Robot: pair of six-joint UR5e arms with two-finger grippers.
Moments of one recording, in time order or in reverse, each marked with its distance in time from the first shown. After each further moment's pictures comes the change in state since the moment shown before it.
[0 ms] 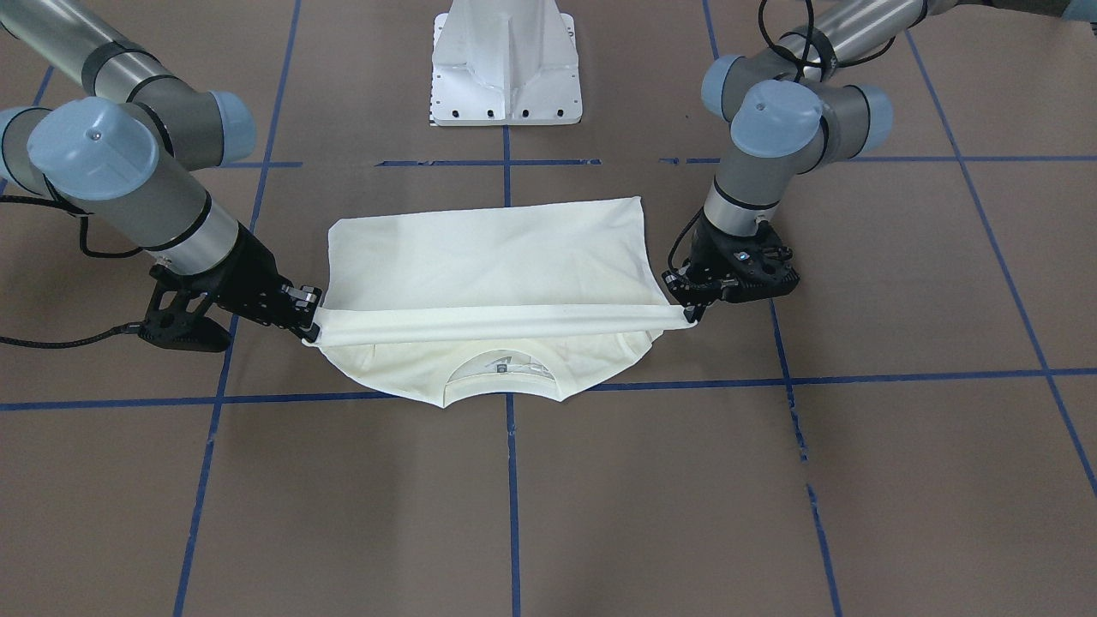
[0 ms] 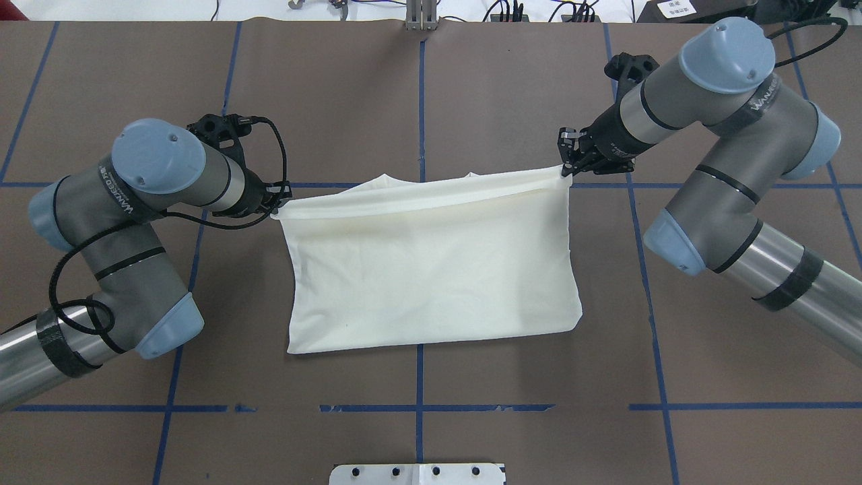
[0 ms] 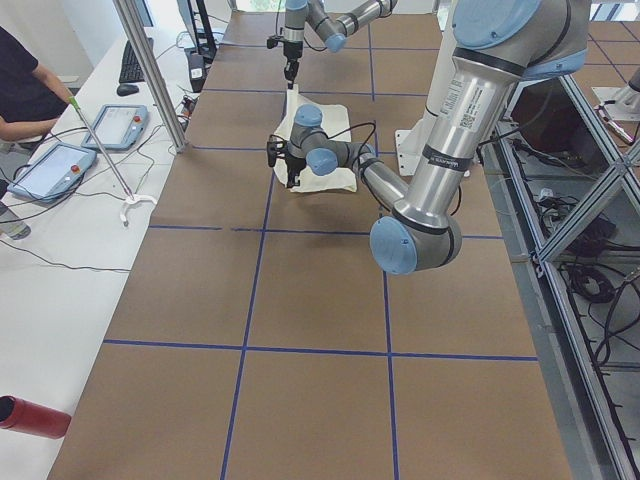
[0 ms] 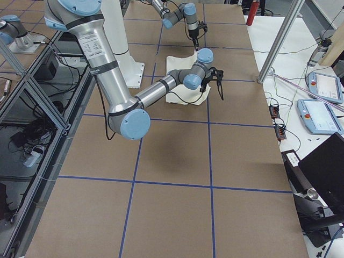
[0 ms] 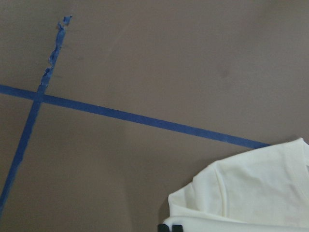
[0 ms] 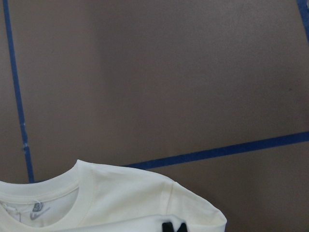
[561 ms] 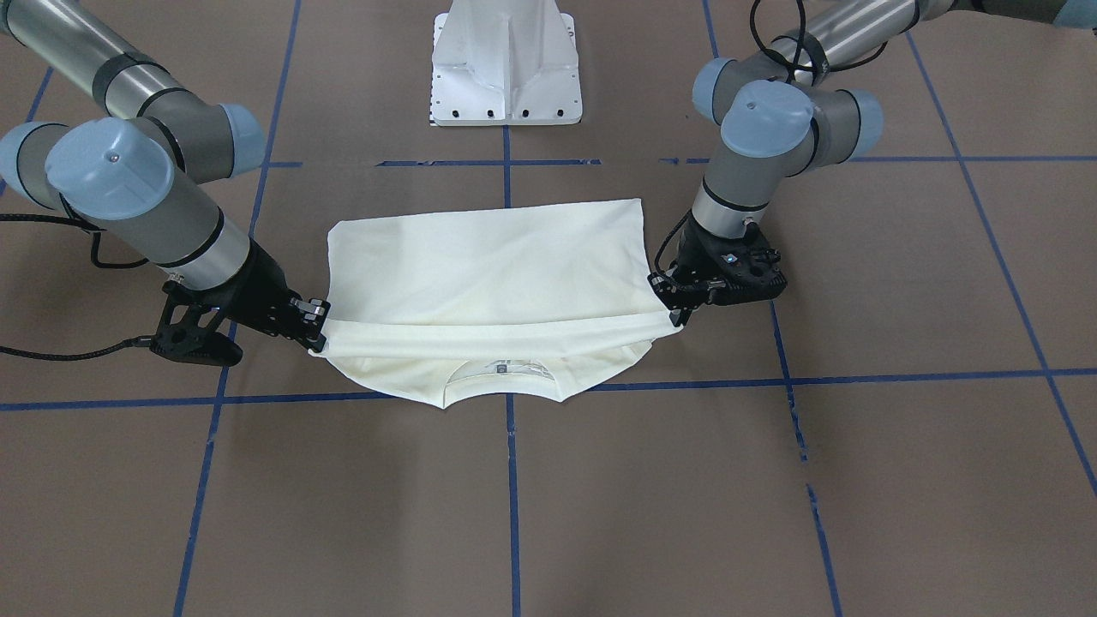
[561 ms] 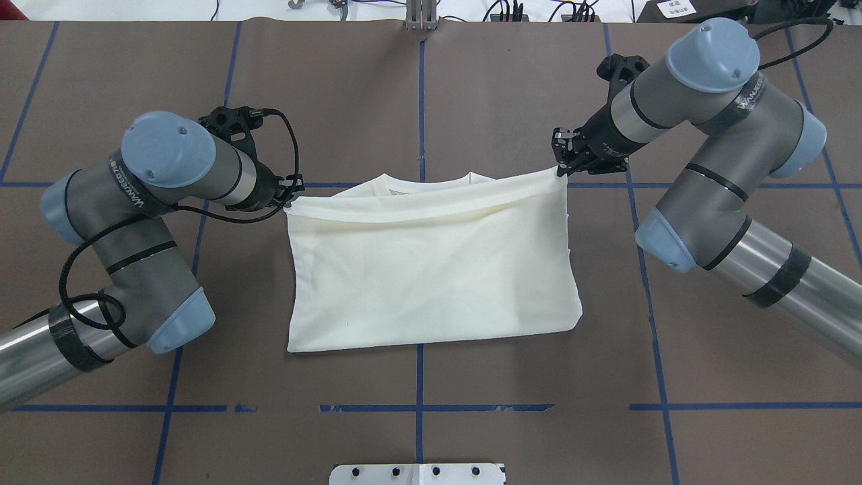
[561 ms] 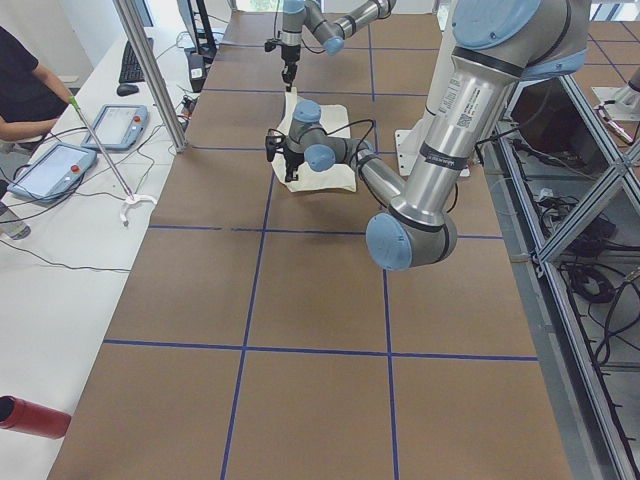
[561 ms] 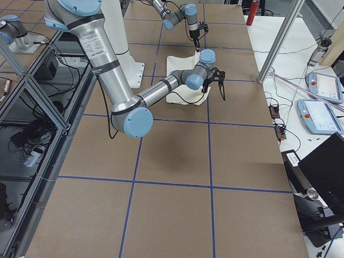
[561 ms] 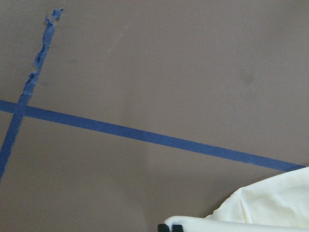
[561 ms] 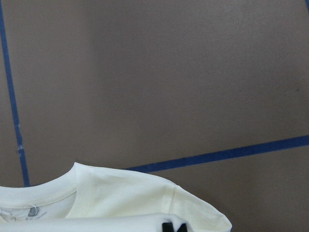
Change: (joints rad) left arm 0.001 -0.035 0.004 -0.007 -0.002 -0.008; right arm -0.010 0.014 -0.023 0.001 -0.002 -0.001
